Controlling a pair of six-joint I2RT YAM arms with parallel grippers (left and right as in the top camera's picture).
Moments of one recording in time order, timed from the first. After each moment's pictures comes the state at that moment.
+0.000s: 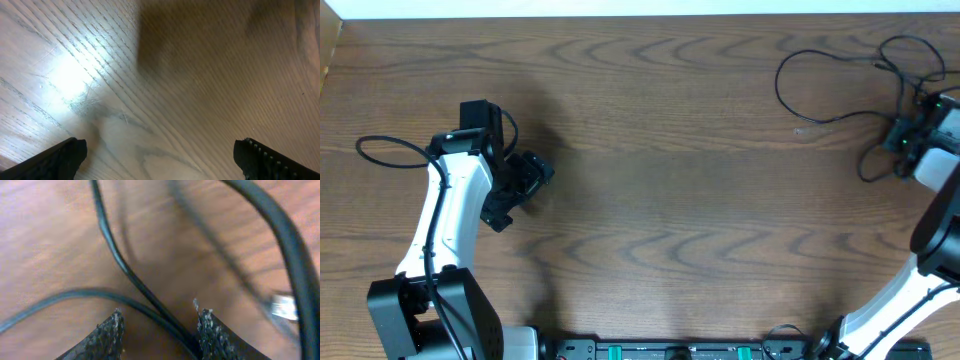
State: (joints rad) left arm 0.13 1.58 1.14 -1.06 0.09 -0.73; right arm -0.47 2.09 1.15 0.13 -0.07 0.04
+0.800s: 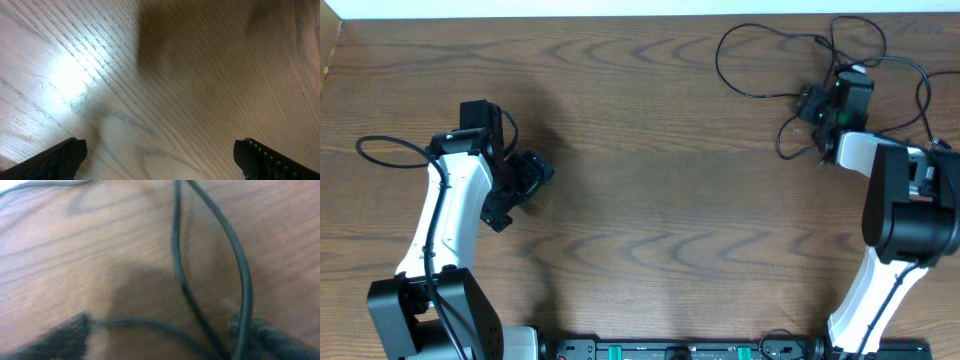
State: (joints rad) left arm 0.13 1.58 1.14 -1.06 0.09 -0.73; right arm -0.11 2.11 1.14 0.27 -0.04 0.29
